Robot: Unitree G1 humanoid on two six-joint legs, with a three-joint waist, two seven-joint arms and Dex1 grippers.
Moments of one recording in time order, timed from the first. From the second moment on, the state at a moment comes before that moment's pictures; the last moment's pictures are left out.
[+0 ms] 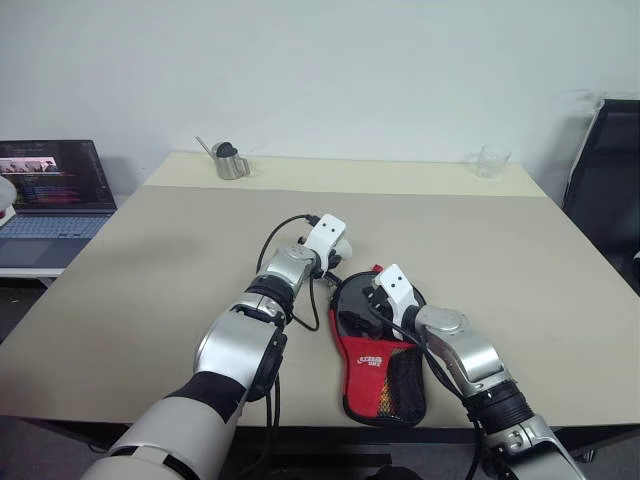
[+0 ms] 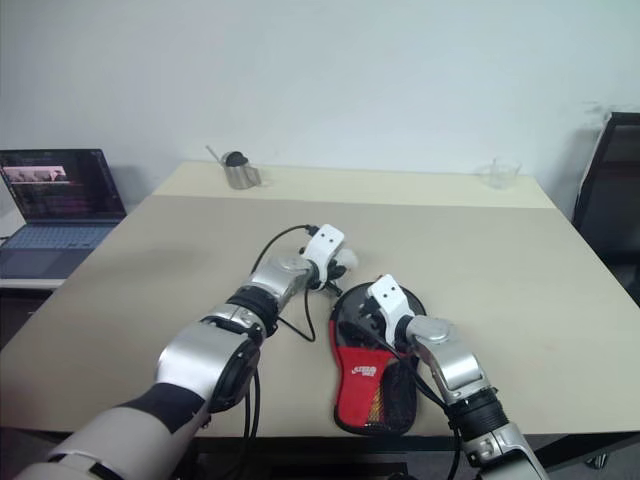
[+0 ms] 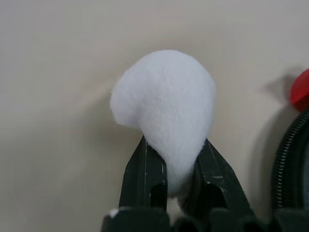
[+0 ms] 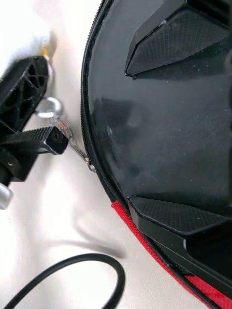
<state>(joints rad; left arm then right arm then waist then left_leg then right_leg) -1.26 0.12 -0.13 1.33 0.17 0.21 -0.43 -0.51 -0.20 0.23 0.14 0.09 0.51 0.60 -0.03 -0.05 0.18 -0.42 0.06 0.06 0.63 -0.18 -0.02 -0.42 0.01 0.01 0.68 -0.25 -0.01</state>
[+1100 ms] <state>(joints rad) -1.29 0.01 -0.20 1.38 0.34 0.08 -0.29 -0.48 -0.22 0.24 0.08 0.09 0.56 0.59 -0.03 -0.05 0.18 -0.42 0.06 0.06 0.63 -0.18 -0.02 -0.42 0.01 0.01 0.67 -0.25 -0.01</state>
